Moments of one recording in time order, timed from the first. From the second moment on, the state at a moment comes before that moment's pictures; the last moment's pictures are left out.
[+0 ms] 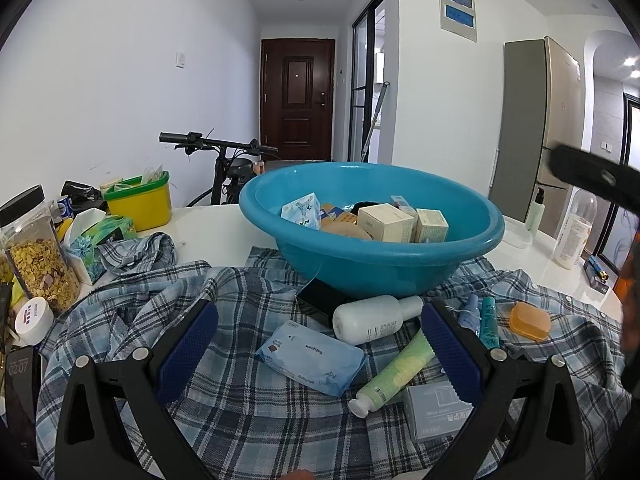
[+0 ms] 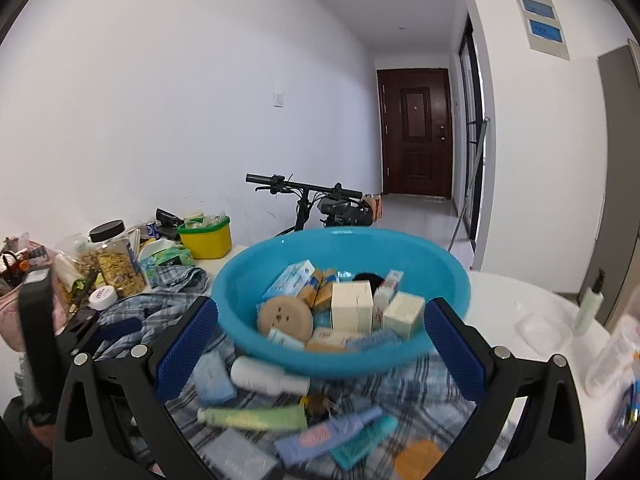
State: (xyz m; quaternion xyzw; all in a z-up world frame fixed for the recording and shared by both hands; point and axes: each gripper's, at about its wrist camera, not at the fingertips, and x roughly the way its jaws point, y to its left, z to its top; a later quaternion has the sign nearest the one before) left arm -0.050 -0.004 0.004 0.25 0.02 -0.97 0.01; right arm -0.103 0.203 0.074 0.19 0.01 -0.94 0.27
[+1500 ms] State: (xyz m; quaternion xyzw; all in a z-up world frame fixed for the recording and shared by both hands) left arm -0.041 0.023 -0.003 0.24 -0.02 -0.97 0.00; right arm -0.084 0.210 -0.017 0.27 0.02 -0.94 0.22
